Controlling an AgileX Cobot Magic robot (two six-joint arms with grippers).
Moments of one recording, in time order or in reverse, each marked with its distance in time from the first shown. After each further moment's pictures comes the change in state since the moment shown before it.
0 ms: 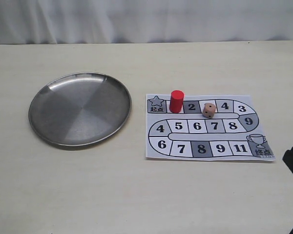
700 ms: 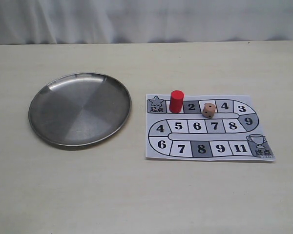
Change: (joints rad) left arm 0.000 0.000 0.000 0.000 0.000 0.000; right arm 0.000 -0.093 0.001 -0.456 0.010 0.464
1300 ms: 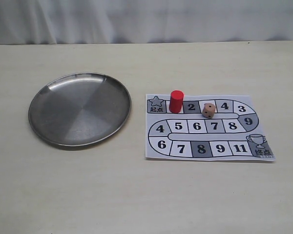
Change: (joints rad) left arm 0.000 0.000 0.000 0.000 0.002 0.000; right arm -0.108 0.000 0.000 0.033 0.002 0.000
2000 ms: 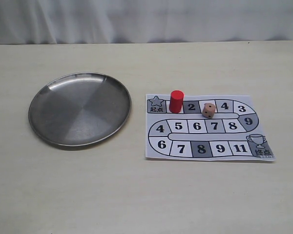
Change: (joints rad) left arm 0.000 0.000 0.000 0.000 0.000 0.000; right arm -0.121 0.000 0.000 0.013 0.000 0.018
